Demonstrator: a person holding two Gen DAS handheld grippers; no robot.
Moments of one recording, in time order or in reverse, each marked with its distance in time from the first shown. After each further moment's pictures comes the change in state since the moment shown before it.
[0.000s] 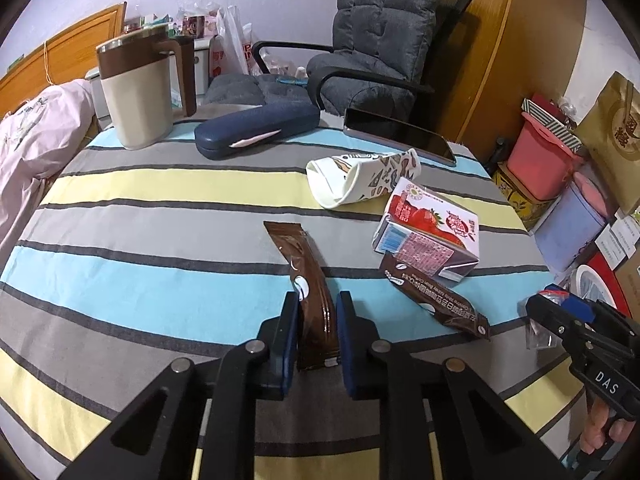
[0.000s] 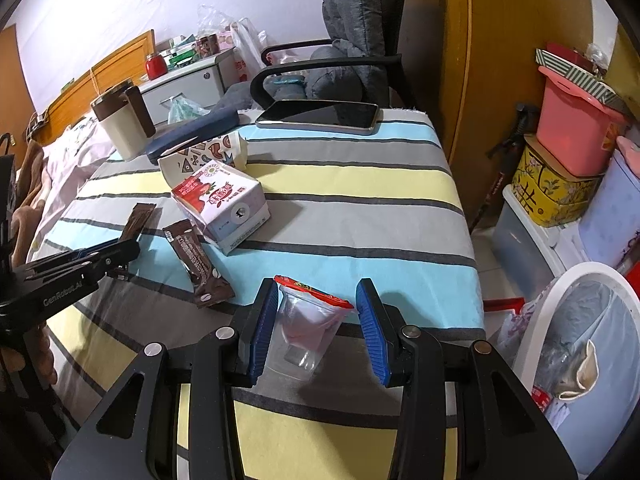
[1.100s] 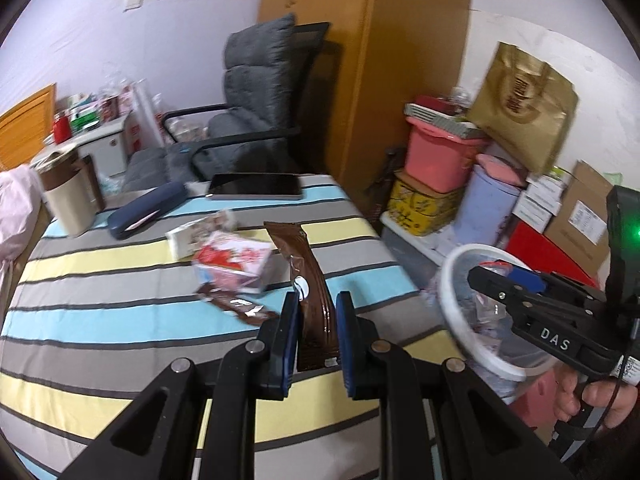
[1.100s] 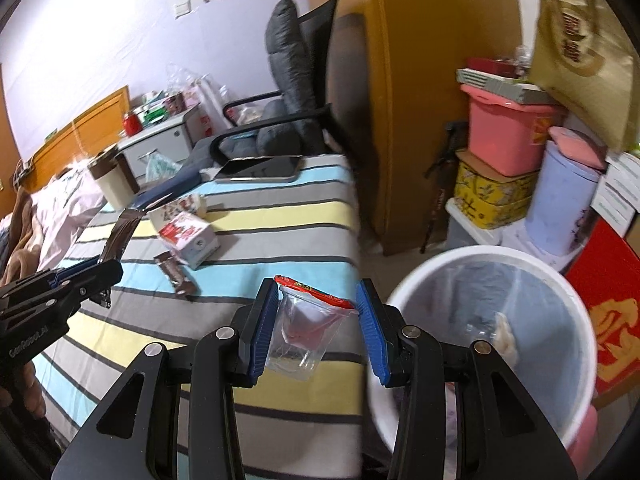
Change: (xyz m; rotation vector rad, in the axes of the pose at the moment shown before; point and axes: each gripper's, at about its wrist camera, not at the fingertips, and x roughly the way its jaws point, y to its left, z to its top) left arm -0.095 -0.124 -0.017 0.224 -0.145 -0.192; right arm -0.090 -0.063 -0.024 0.109 -0.159 -0.095
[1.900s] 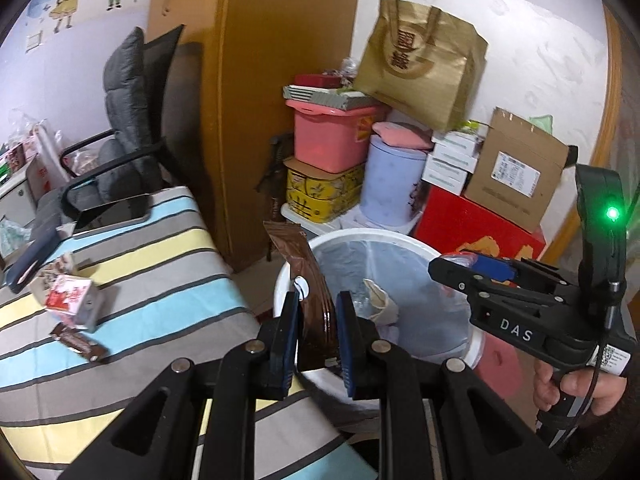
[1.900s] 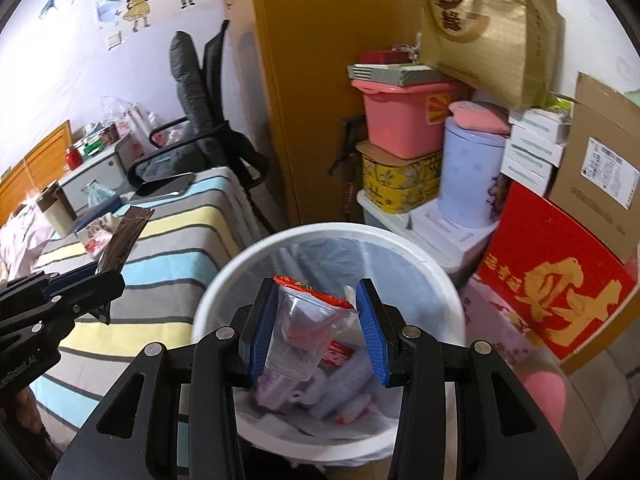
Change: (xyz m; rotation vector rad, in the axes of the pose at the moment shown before) left arm 0.031 -0.151 0.005 0.187 0.037 -0.217; right arm -0.043 -0.105 -0.025 0.124 -0.016 -0.169
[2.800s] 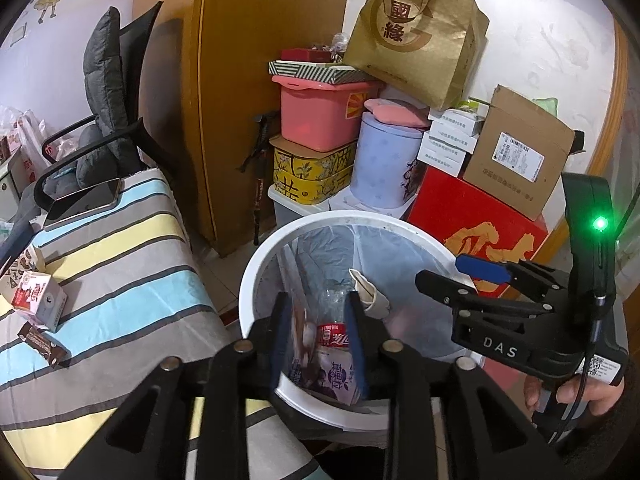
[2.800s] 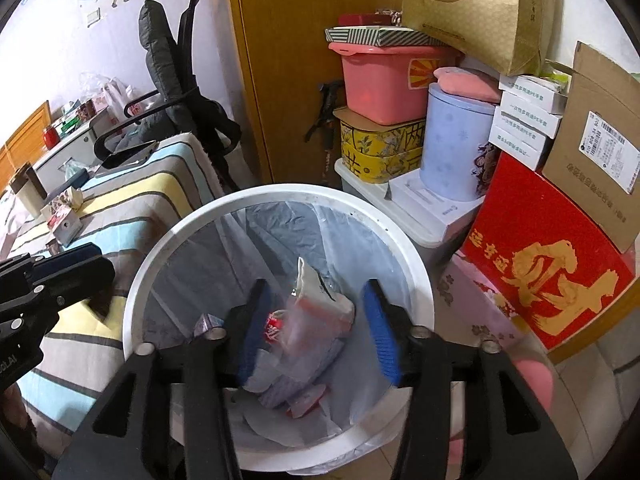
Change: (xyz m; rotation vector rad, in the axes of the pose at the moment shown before) left arm 0.037 -0.016 0.001 -0.004 0.066 -0.019; right arm 0.025 -0.028 -0.007 -0.009 0.096 -0.035
